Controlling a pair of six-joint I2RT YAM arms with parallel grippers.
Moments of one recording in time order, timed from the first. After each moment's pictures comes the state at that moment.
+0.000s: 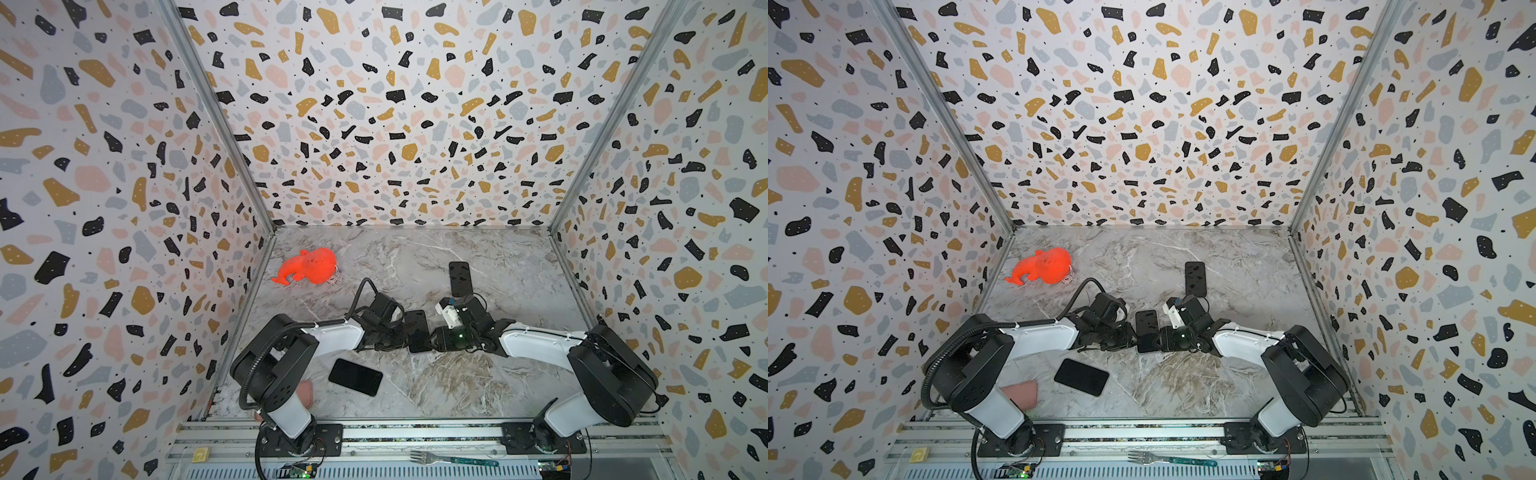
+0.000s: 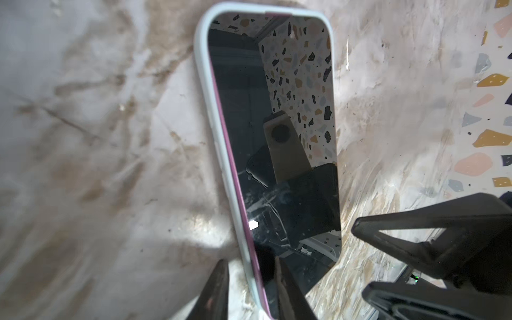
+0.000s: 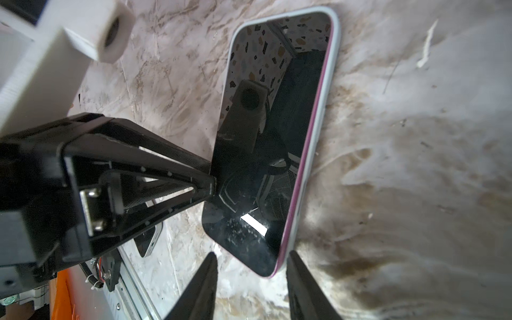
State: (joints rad) left arm -0.66 1.65 0.76 -0.12 0.37 -0.72; right arm 0.69 1.52 0.68 -0.04 -0.44 0.56
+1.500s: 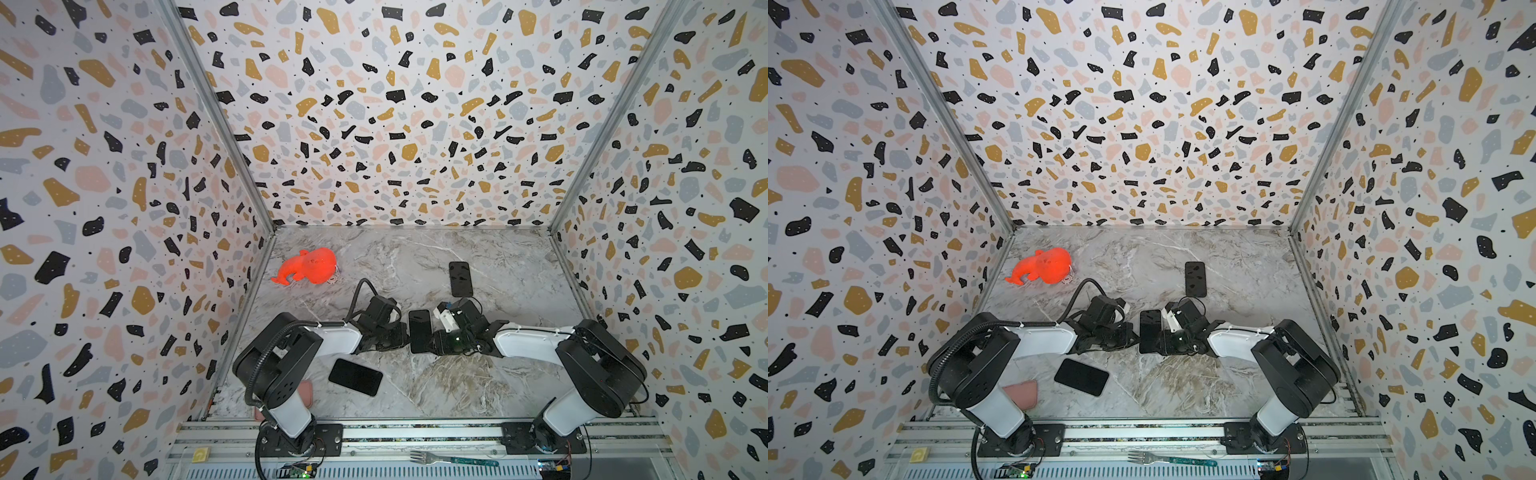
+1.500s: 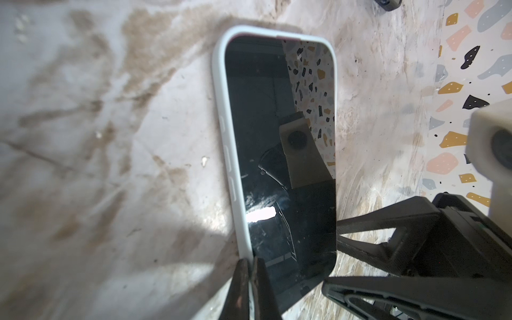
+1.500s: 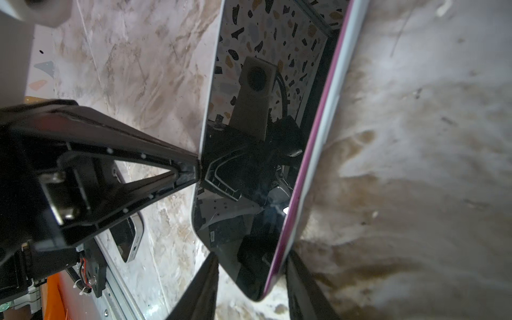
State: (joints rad) left arm -0.64 1.68 0.68 0.06 0.41 -0.74; right arm 0.71 1.58 0.68 -0.03 -0.42 0.58
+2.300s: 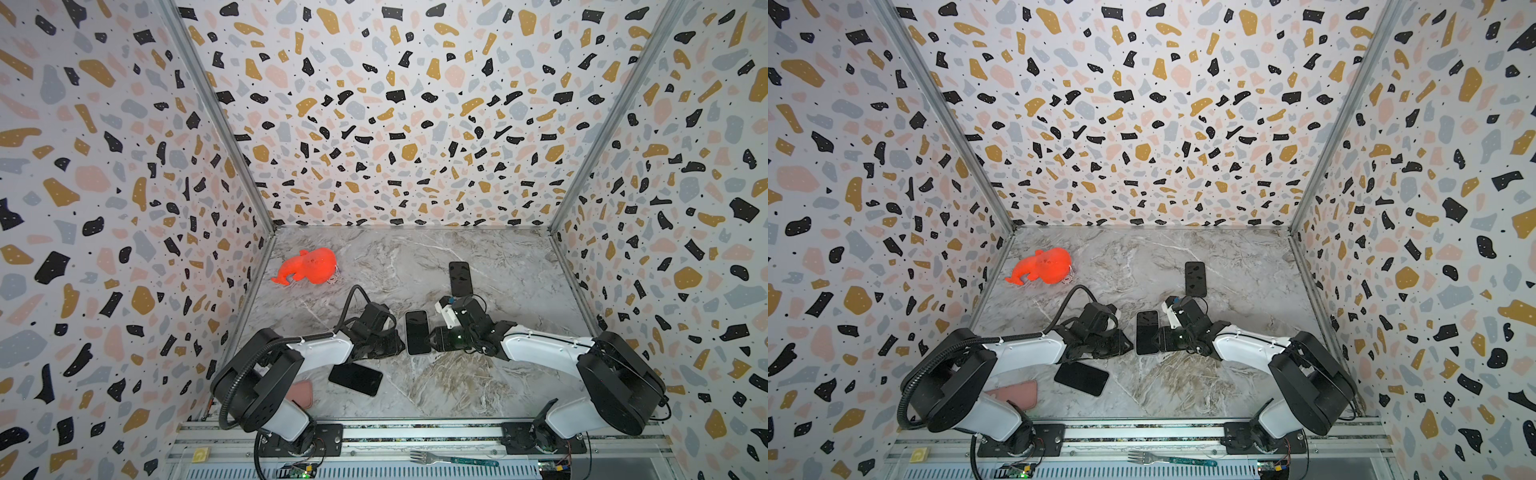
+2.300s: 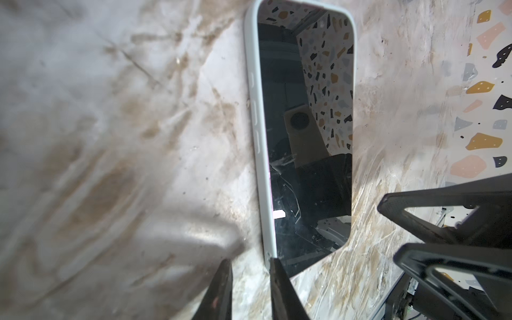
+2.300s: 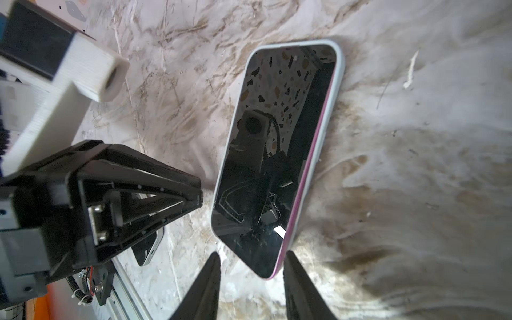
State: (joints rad) left arm -0.66 1.52 0.60 -0.04 0.34 -0.76; right arm 0.73 1.47 0.68 -0.06 -0.34 0.57
